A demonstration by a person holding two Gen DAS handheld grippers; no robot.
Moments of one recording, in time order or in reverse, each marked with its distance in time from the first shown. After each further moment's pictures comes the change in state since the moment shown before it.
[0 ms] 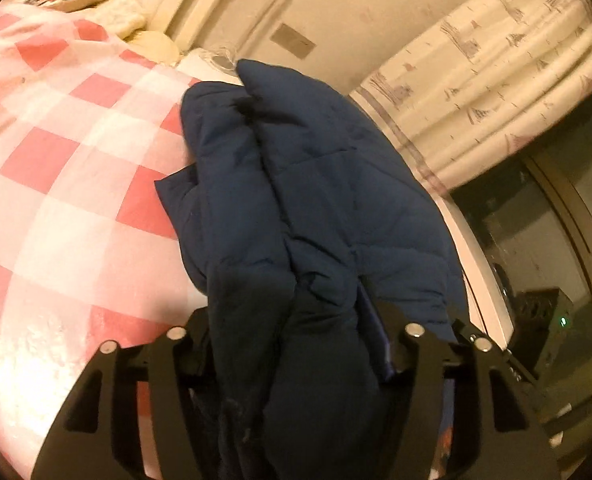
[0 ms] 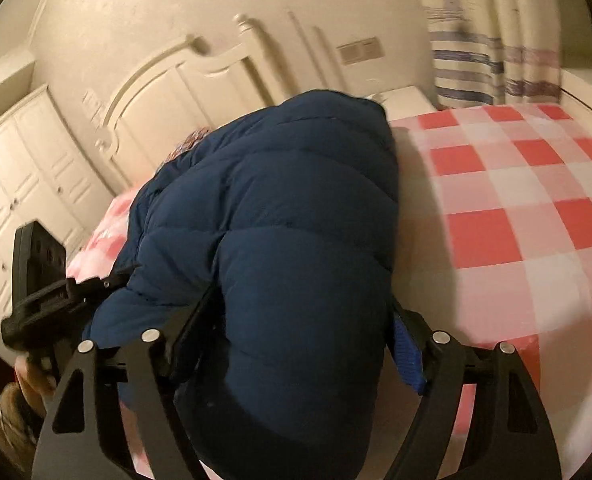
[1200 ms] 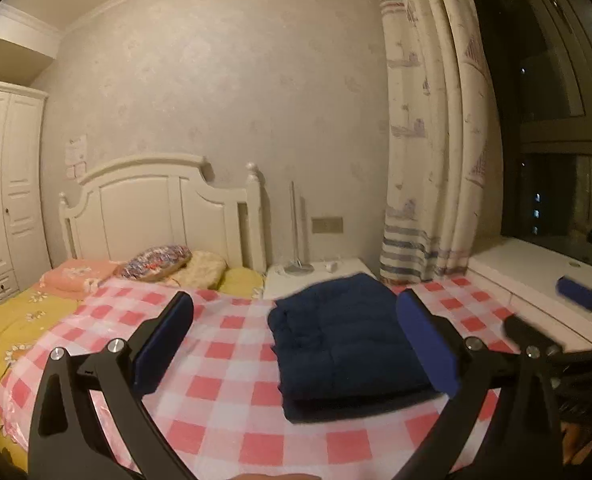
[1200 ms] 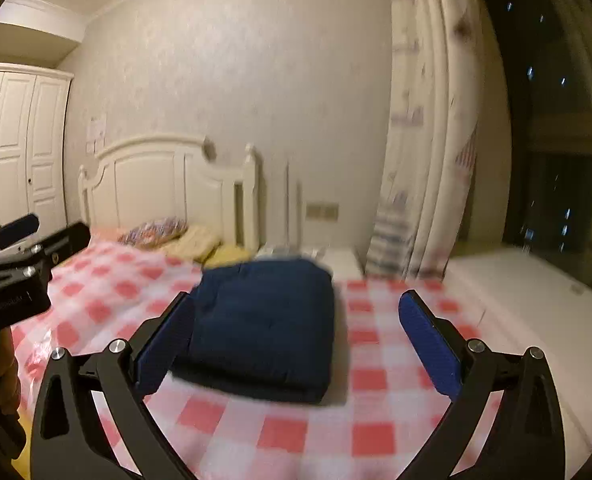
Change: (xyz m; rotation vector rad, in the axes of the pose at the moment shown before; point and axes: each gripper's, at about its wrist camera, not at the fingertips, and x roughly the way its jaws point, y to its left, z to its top) left arm -0.241 -0.202 -0.136 0.545 -0.657 0.473; right arm -0.240 0.145 -0.103 -0.358 -0.483 -0.327
